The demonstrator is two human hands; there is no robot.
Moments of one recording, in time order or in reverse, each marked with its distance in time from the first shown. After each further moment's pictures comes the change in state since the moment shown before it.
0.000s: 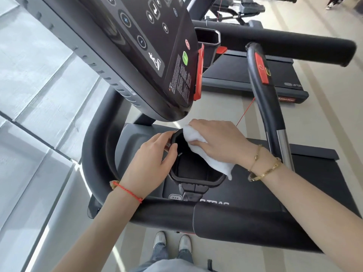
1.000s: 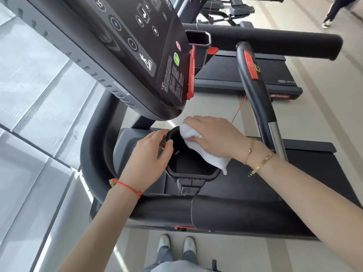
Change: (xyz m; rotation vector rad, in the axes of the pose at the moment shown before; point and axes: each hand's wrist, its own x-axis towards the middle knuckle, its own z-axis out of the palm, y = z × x) left_hand 0.005 -0.004 0.002 -0.005 0.031 0.018; right_hand -0.006 0.001 0.001 0.002 -0.009 -0.005
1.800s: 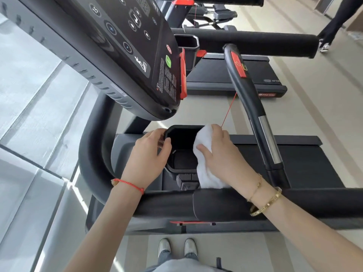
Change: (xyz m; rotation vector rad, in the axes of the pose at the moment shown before) left_hand 0.002 0.003 0.002 0.013 0.043 0.026; right_hand -0.053 -0.045 0.022 0.319 0.154 0.627
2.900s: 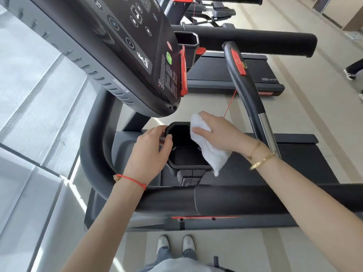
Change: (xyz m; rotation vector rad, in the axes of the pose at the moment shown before) left_hand -0.002 0.000 0.001 -0.042 -0.002 -0.001; right_hand 0.046 0.001 -0.029 0.055 -0.240 -0.178
